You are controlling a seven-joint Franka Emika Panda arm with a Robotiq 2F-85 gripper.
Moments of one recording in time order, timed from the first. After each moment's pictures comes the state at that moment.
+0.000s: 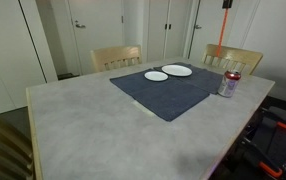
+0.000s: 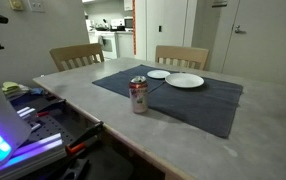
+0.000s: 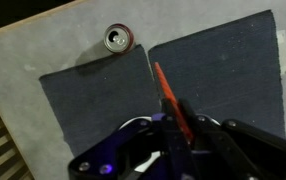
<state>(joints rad) -0.09 -0.33 -0.07 -2.22 -0.08 1.85 0.15</state>
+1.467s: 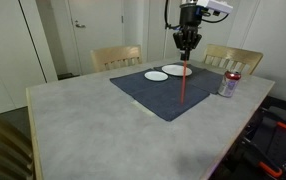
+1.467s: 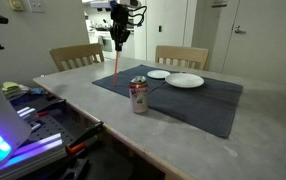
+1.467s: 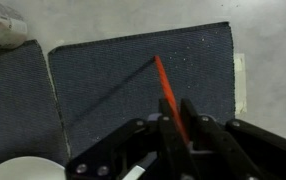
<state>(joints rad) 0.05 0.02 0.03 -2.35 0.12 2.28 0.12</state>
